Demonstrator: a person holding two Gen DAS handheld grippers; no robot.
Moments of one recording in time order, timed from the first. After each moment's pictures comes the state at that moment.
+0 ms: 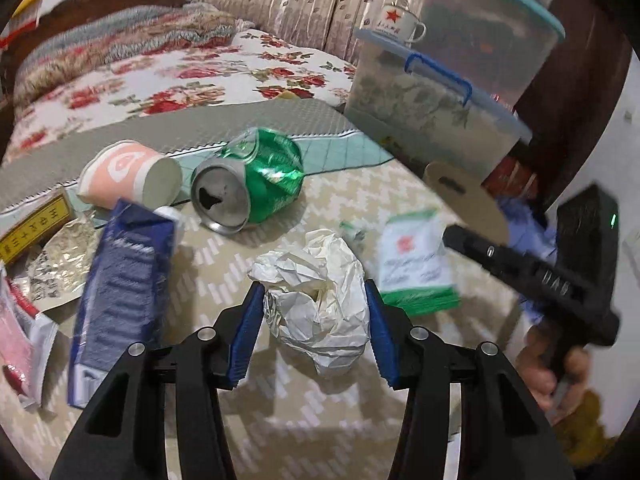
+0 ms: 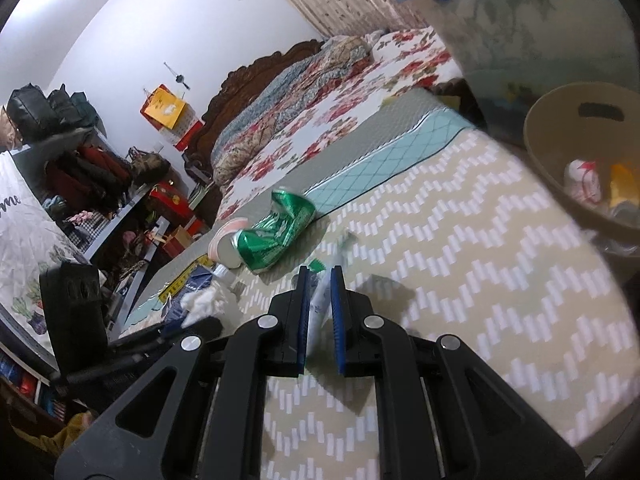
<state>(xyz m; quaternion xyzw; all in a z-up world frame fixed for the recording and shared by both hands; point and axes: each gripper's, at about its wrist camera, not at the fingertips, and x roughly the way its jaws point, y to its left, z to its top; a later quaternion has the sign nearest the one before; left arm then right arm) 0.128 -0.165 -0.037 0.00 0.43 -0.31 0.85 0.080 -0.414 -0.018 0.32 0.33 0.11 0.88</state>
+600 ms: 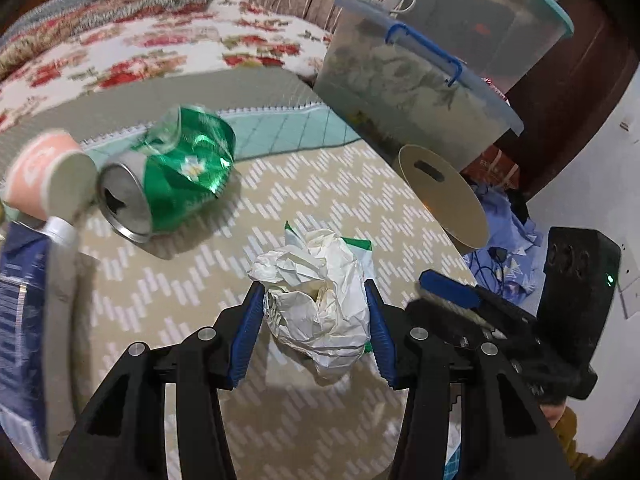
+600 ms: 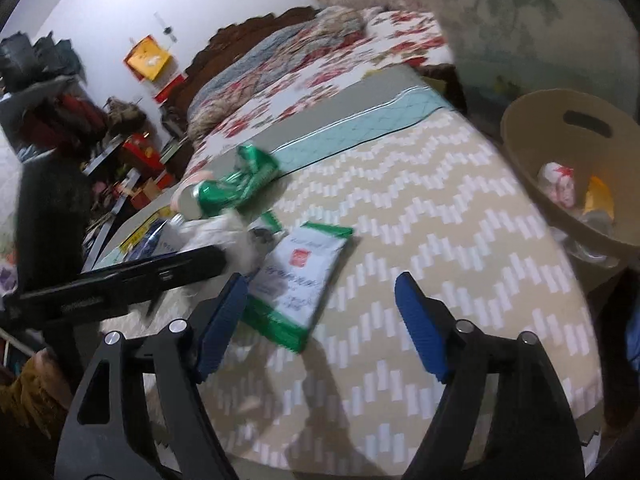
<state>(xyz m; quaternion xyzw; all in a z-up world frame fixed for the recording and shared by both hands) 0.151 -0.220 -0.056 -0.02 0.49 -0.34 0.80 0.080 -0.413 -0.028 0.24 0.41 0.11 0.88</state>
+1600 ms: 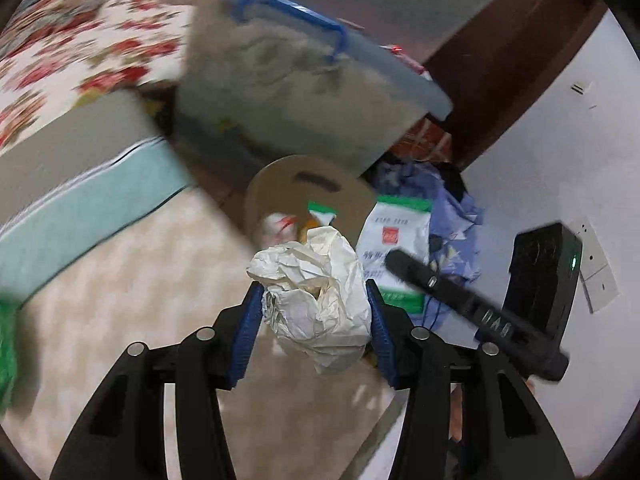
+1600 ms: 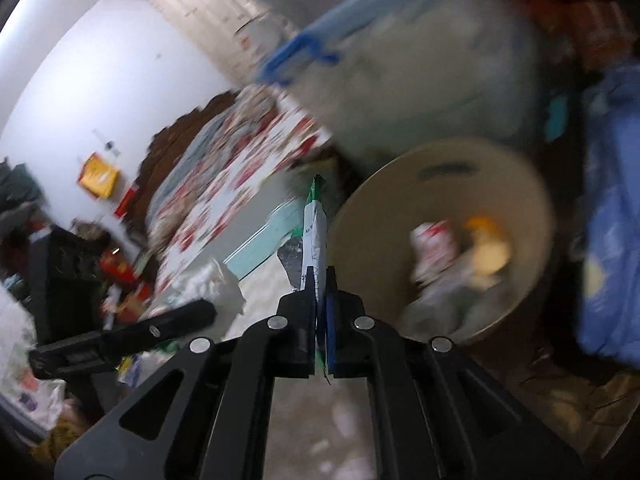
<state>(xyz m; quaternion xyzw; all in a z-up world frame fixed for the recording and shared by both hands) 0.174 -0.409 -0.020 0.01 0.49 -0.48 0.73 0.050 -0.588 -0.010 0.36 0.31 -0.05 0.88</state>
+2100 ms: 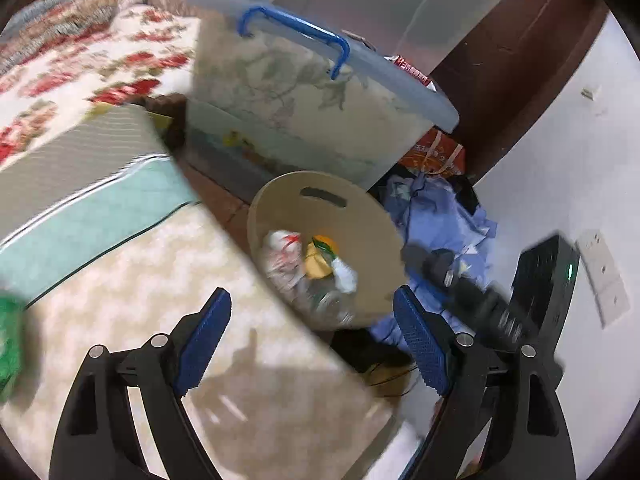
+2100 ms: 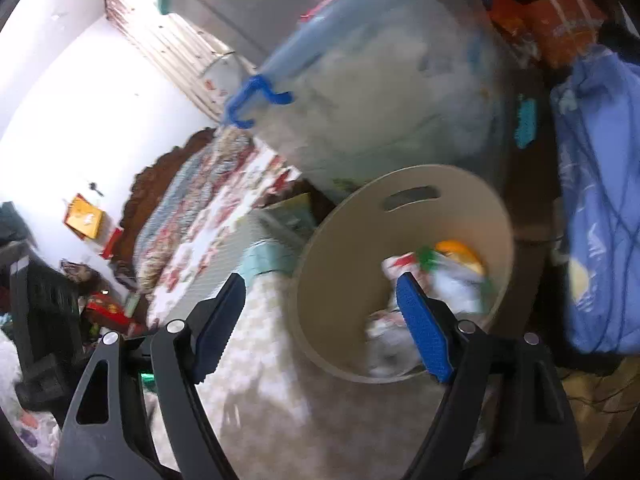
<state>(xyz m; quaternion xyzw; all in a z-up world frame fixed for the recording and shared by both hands) 0.155 -0.390 -0.012 0.02 0.46 -0.44 0.77 0.042 -0.602 -0.012 0.39 0.27 -0.08 0.88</state>
